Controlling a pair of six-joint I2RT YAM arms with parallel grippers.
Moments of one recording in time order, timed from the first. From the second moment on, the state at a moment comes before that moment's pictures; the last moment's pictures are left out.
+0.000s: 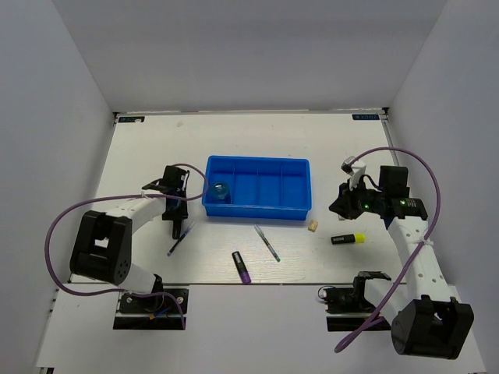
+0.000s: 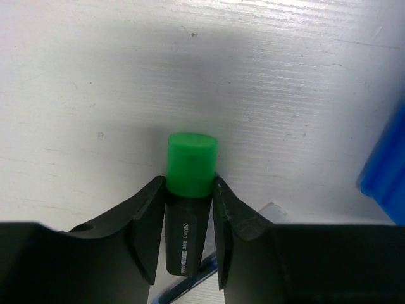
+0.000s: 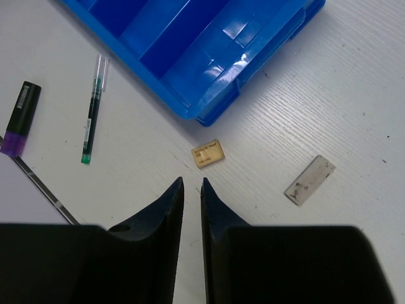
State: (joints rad) left arm -0.24 1.48 0.75 -0.45 -0.21 -0.27; right arm -0.03 0.96 0.79 -0.72 -0.73 -0.43
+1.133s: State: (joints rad) left arm -0.60 1.57 1.30 -0.49 -0.06 -0.40; right arm -0.03 0.96 0.79 -0.71 -0.73 -0.40
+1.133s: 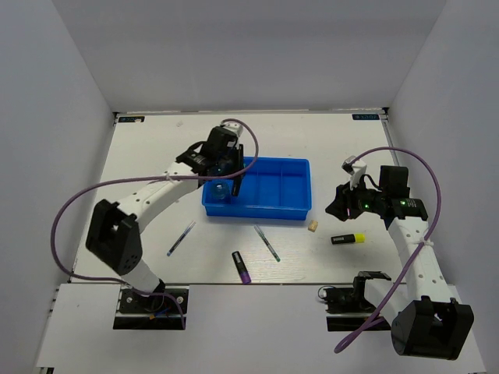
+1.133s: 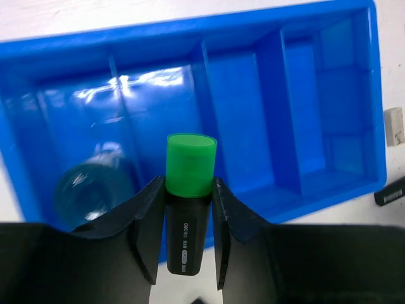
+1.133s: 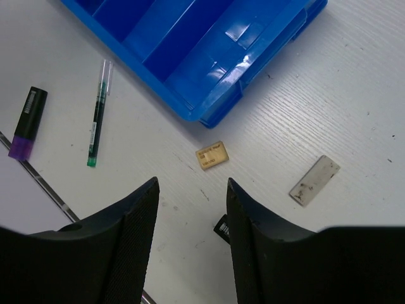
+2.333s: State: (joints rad) left arm -0.70 0.85 0.97 -0.67 -0.34 -0.37; right arm 0.77 1.44 1.12 -0.73 -0.56 -0.20
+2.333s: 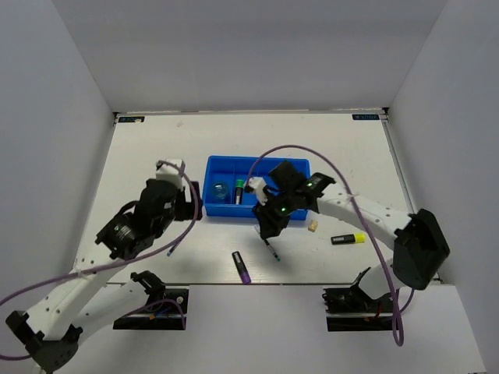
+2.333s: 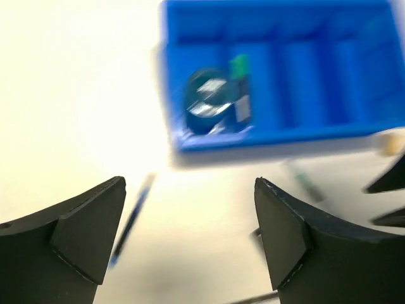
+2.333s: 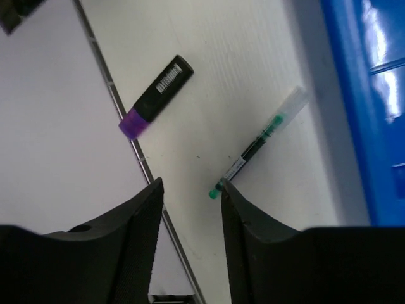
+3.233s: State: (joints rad) left arm -0.69 0.43 0.61 -0.92 -0.66 -0.39; right arm 1.27 1.90 1.29 -0.64 0.10 0.39
